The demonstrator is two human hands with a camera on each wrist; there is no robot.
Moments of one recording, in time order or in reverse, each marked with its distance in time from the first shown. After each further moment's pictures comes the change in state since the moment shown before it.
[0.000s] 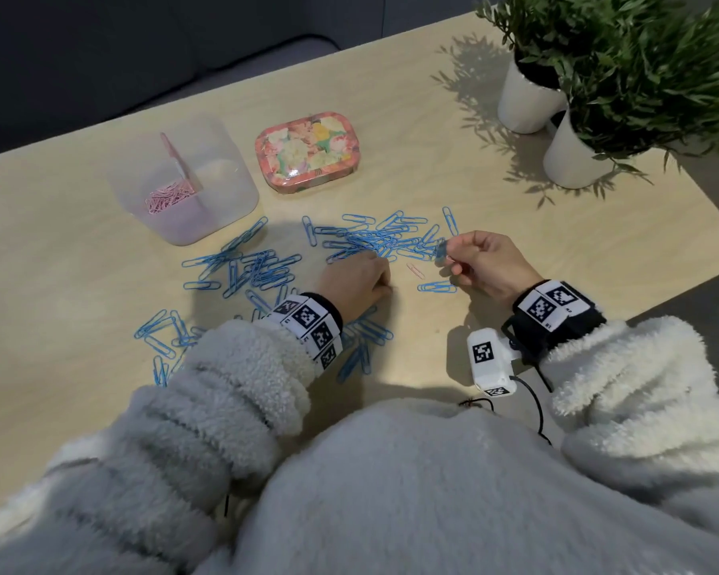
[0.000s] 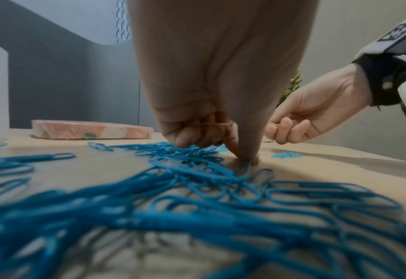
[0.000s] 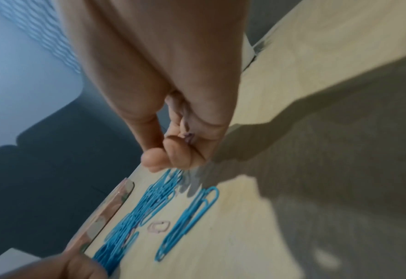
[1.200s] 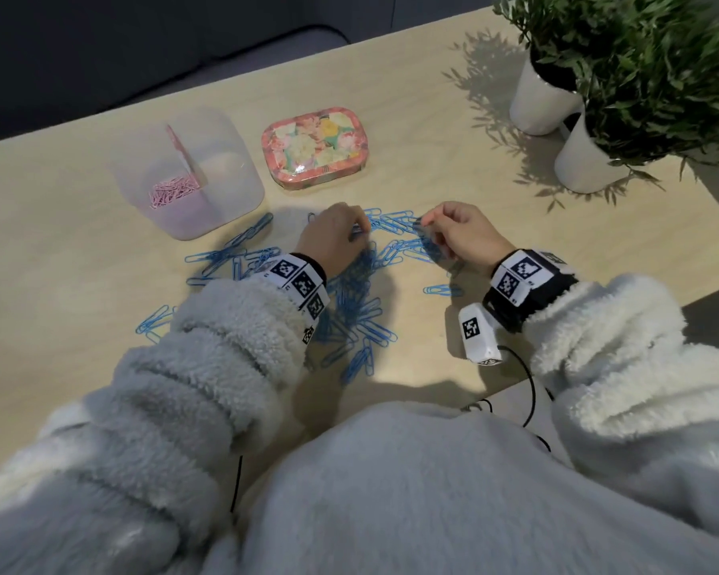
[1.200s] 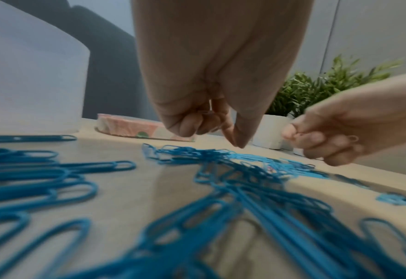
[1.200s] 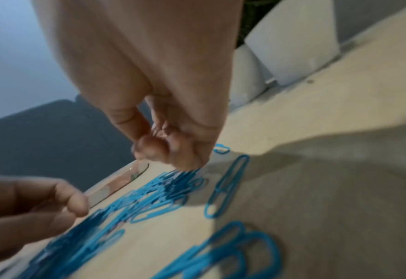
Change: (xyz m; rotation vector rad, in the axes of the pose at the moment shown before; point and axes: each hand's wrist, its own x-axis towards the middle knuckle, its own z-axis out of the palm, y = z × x) left_hand 0.030 -0.036 -0.031 -0.190 0.205 -0.181; right_hand 0.038 -0.019 0.034 -0.461 -0.035 -0.197
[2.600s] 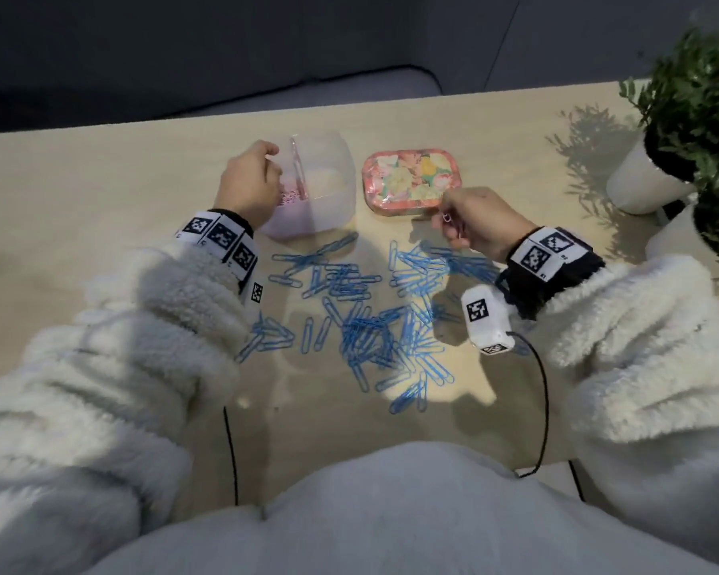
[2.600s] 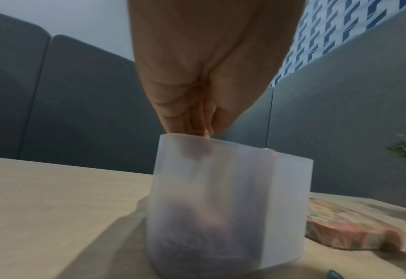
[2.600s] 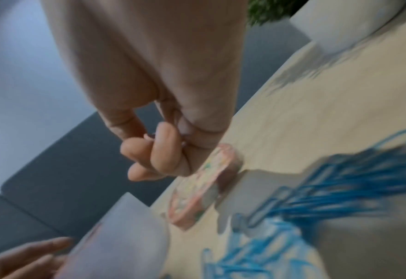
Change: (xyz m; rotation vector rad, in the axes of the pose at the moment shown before) left_hand -0.043 -0.105 -0.149 -0.151 0.498 -0.371; right_hand 0.032 -0.106 0.071 0.097 -0.255 0.044
